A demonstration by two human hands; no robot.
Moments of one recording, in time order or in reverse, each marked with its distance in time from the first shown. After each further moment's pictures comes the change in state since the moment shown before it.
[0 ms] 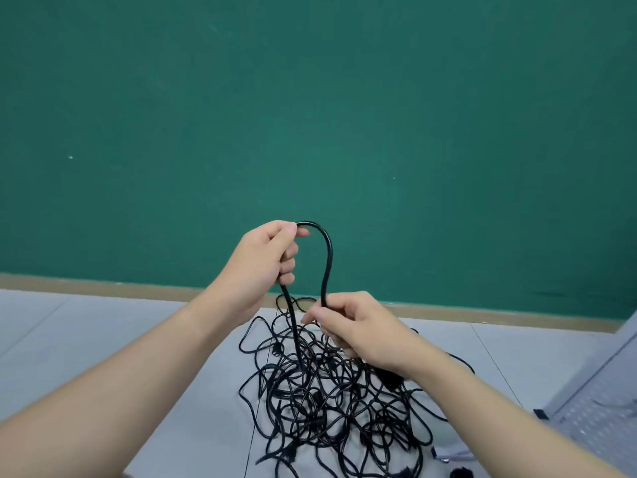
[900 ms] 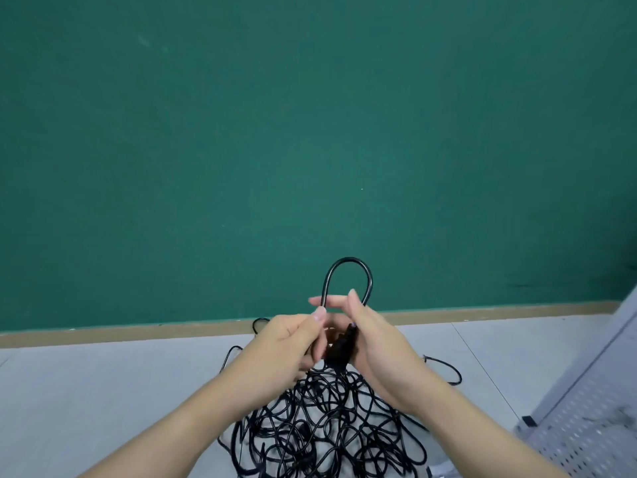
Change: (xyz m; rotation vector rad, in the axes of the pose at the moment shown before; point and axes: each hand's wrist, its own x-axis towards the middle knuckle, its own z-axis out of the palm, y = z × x) left_hand -0.006 -0.024 0.046 0.316 -0.450 -0.088; right_hand 0.013 0.010 -0.038 0.616 0.232 0.058
